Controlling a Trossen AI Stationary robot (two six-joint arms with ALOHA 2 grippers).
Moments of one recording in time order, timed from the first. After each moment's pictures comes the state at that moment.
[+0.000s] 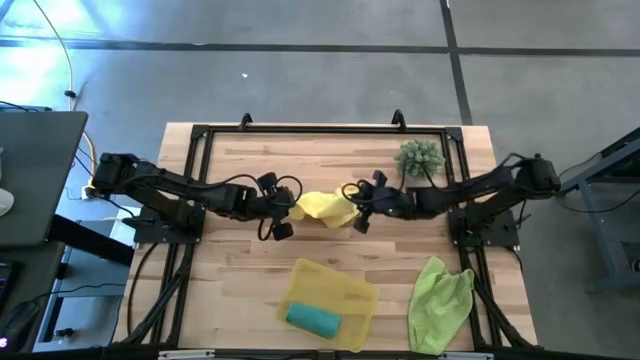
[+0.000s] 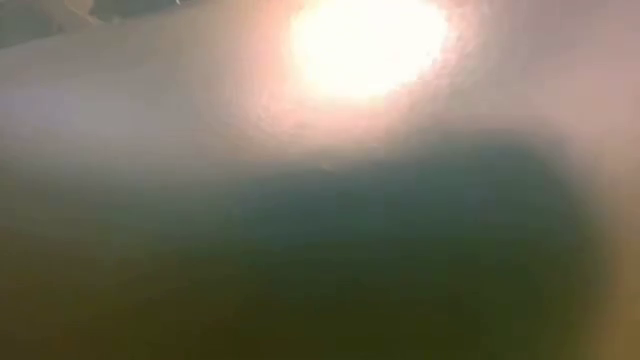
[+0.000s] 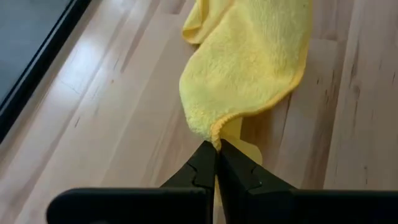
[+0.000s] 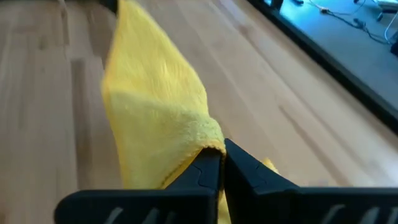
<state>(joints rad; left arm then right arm) 0.01 1.40 0.82 -0.34 -0.45 -0.20 0.04 1.43 0.66 0.21 0.41 0.14</state>
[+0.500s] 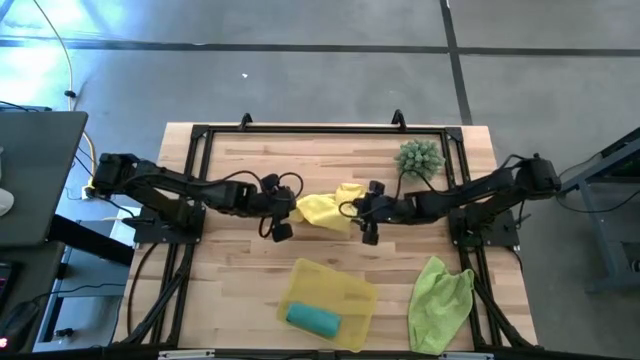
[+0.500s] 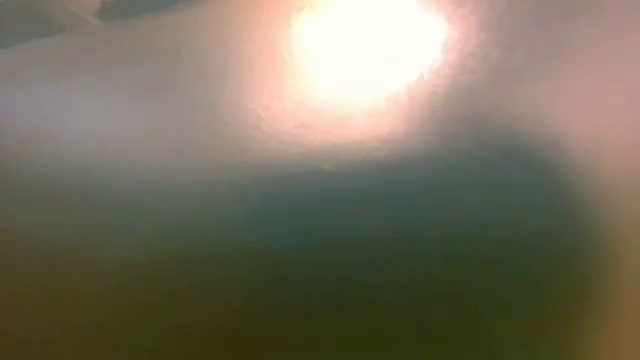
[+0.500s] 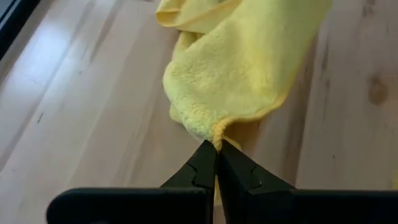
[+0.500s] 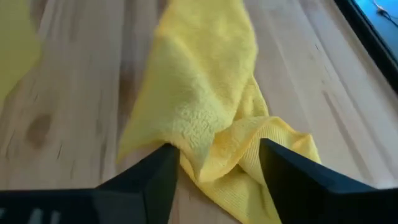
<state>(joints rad) 0.05 1.40 0.82 -0.34 -0.31 -0.21 0.10 1.43 0.68 0.04 0.31 -0.01</state>
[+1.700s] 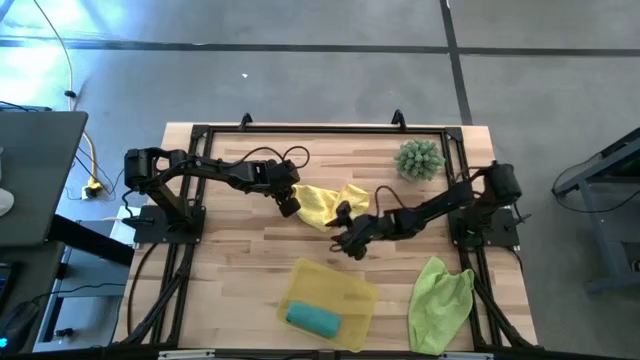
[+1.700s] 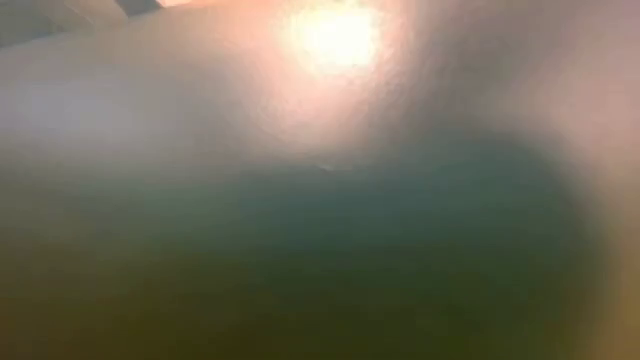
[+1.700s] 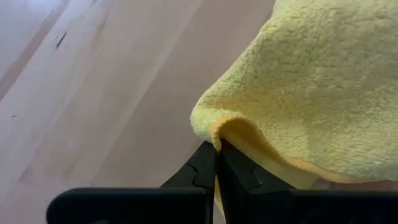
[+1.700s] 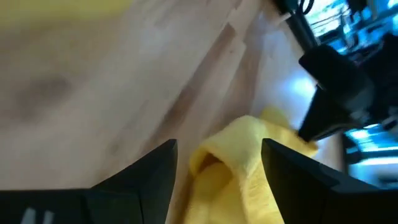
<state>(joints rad) 0.38 1.63 0.82 -0.28 -0.16 -0.20 0.18 1.77 0.76 0.42 0.26 -0.77</state>
